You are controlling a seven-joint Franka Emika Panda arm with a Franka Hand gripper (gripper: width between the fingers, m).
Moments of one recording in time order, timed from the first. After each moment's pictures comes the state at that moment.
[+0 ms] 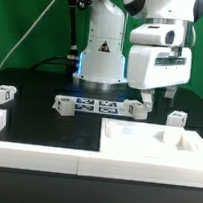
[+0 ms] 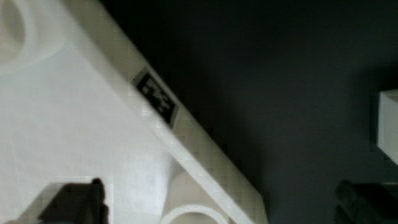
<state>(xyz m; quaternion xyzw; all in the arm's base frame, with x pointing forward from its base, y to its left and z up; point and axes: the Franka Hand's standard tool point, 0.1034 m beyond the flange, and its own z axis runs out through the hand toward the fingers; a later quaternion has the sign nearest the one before) 0.469 0.094 0.056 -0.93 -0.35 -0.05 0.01</state>
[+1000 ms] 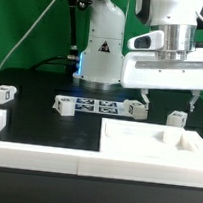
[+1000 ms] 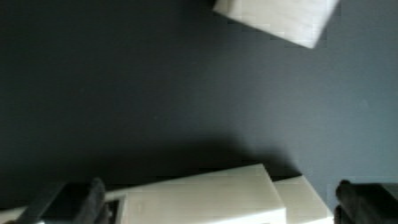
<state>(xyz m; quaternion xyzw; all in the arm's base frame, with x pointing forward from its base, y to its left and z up) 0.455 0.121 0.048 -0.99 0.13 -0.05 0.06</state>
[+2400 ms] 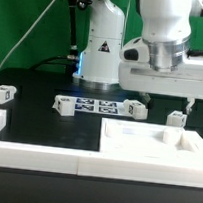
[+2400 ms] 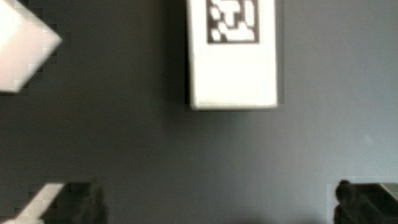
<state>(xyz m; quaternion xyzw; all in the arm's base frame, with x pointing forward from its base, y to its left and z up) 0.439 0.119 0.043 -0.95 0.24 0.19 0.10</state>
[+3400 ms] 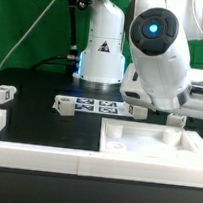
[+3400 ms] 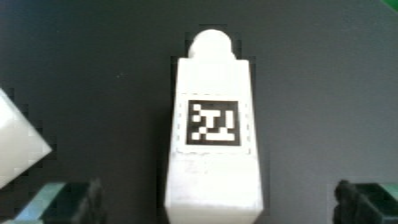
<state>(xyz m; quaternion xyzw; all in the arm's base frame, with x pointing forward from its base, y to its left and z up) 0.422 0.147 0.020 -0.88 0.21 0.42 0.13</state>
